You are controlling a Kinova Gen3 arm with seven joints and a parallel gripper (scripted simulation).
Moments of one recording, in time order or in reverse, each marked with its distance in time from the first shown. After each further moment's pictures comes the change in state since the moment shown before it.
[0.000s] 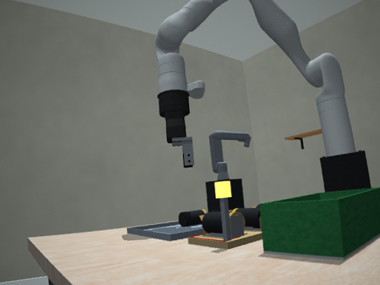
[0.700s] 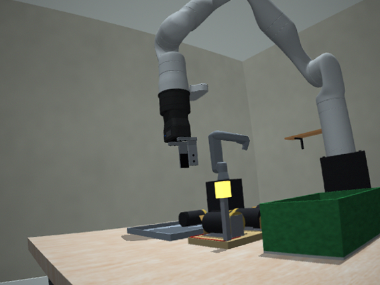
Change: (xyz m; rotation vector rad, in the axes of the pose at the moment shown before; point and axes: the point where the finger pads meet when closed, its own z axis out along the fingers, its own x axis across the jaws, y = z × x) arm -0.001 0.000 0.001 0.001 0.001 -0.369
